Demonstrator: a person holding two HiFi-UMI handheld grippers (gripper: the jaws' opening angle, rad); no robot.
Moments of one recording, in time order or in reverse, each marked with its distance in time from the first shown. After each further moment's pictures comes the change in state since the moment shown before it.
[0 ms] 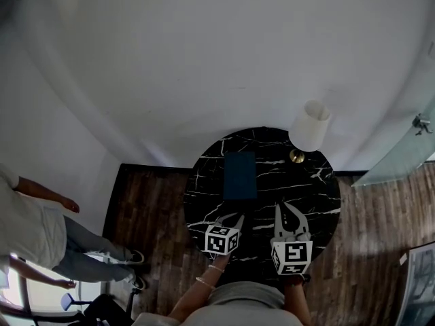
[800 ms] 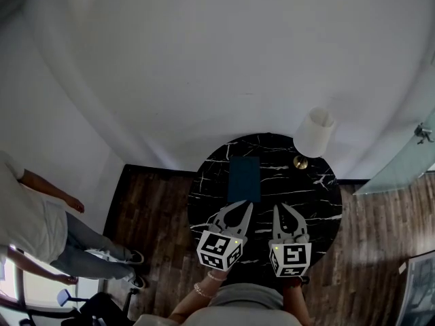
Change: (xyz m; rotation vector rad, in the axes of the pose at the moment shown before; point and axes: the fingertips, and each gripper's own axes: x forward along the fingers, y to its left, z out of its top) left arm -0.101 -0.078 0.148 0.168 -0.463 -0.072; right arm 0.000 0.020 0.024 -0.005 -0.052 0.046
